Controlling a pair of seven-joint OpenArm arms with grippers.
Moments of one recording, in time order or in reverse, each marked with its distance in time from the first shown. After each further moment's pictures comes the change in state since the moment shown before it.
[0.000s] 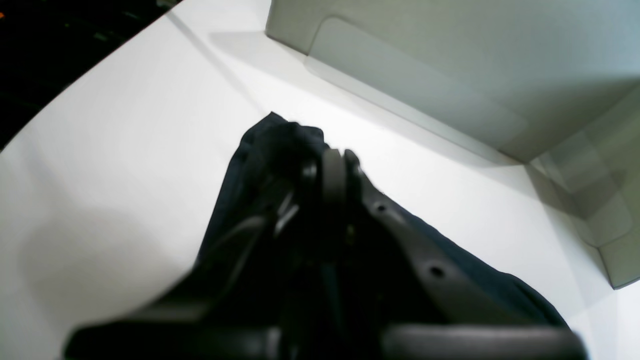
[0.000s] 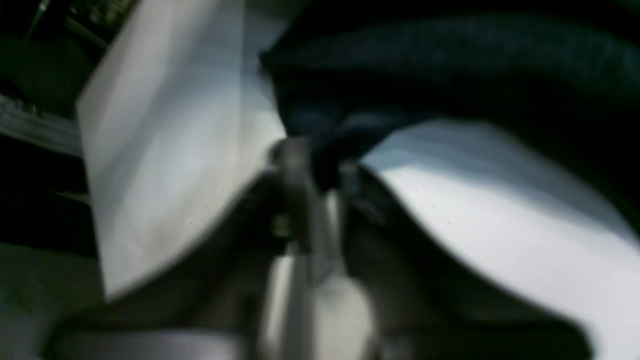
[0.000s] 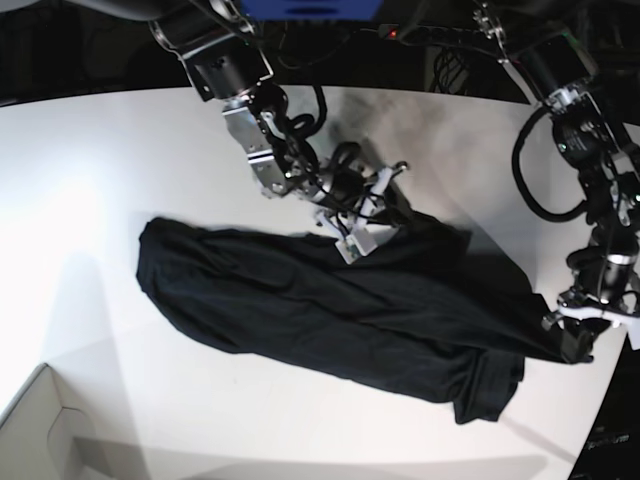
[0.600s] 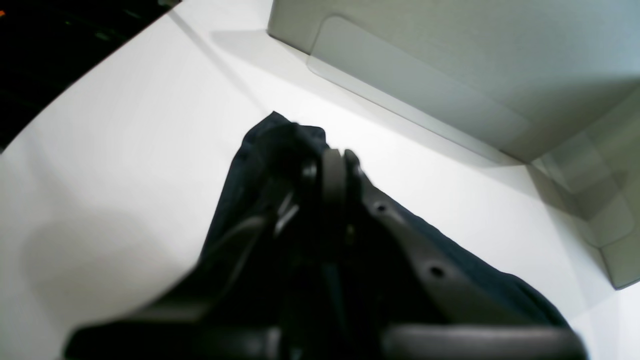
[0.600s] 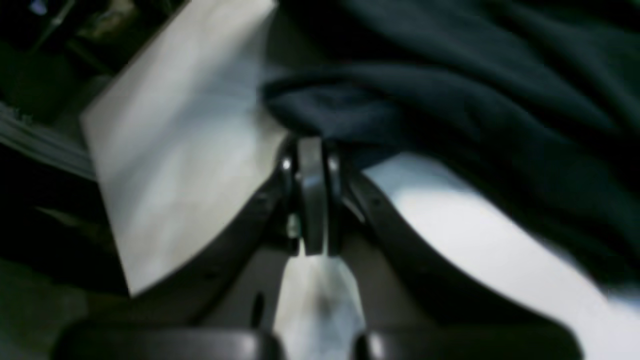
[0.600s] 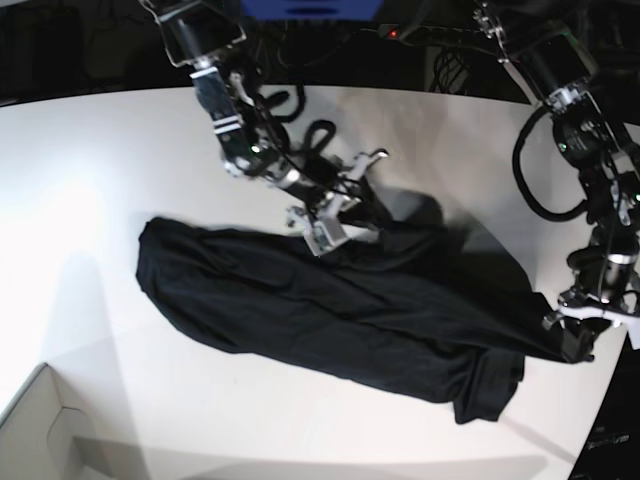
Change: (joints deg) left arm 0.1 0.0 -0.2 0.0 0.1 0.0 0.0; right arm -11.1 5.9 0.3 23.6 0.1 -0.9 -1.6
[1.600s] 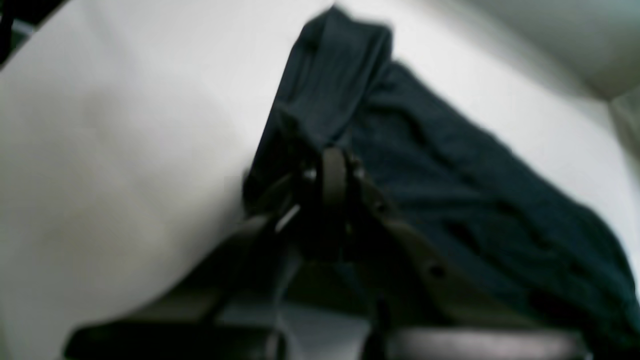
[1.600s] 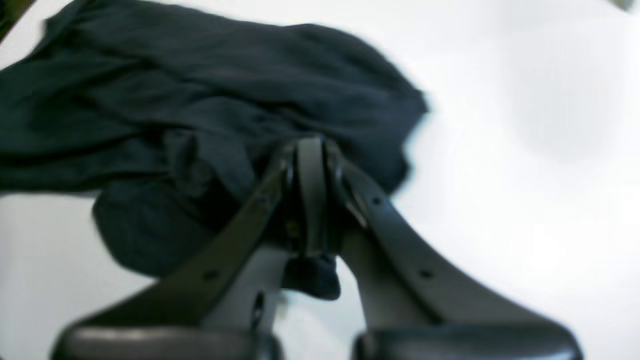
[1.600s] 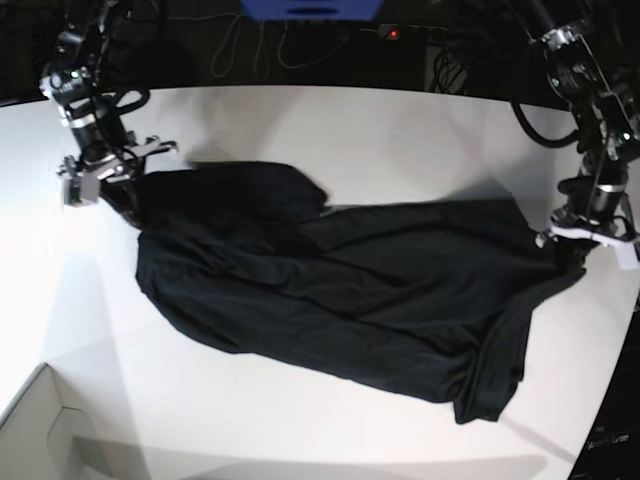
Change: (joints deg) left arm 15.3 0.0 -2.6 0.0 -0.1 -0.2 -0.7; right arm -20.1 3.7 46.6 27.5 -0.1 4.7 -0.8
